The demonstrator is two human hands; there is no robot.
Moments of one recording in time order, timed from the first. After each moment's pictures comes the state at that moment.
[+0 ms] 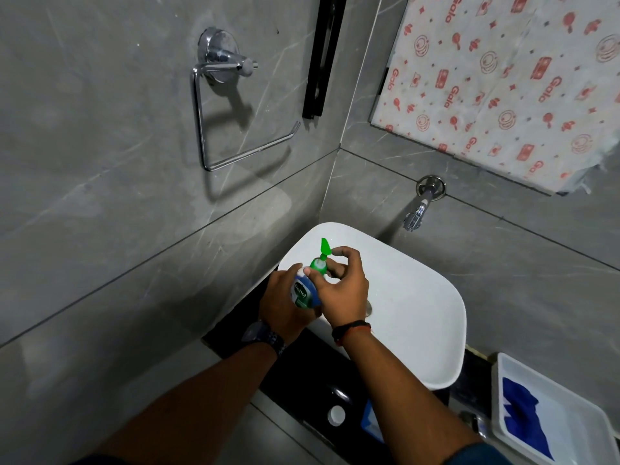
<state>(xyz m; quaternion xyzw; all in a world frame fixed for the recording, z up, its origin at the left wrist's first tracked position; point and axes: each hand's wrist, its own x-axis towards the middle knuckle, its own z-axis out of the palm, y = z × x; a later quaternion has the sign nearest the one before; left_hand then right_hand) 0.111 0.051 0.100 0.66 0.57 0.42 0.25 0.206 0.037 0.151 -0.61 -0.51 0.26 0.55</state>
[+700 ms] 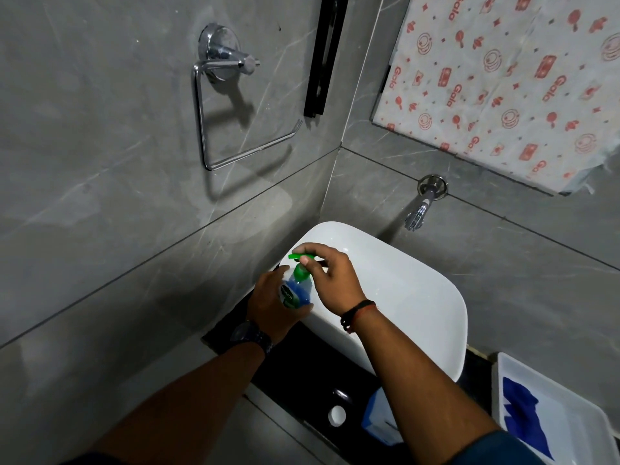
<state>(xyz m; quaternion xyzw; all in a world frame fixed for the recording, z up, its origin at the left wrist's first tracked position) 0.087 0.062 0.072 0.66 0.58 0.43 0.21 0.205 0.052 0.180 -0.56 -0.66 0.30 0.40</state>
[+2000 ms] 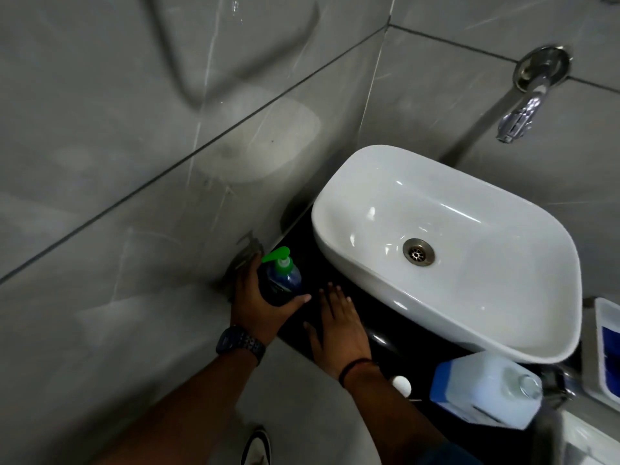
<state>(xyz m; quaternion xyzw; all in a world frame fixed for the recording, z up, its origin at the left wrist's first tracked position) 0.024 0.062 -0.051 0.60 0.61 0.45 0.26 0.187 0.017 -0.094 -0.63 -0.76 0.10 0.12</state>
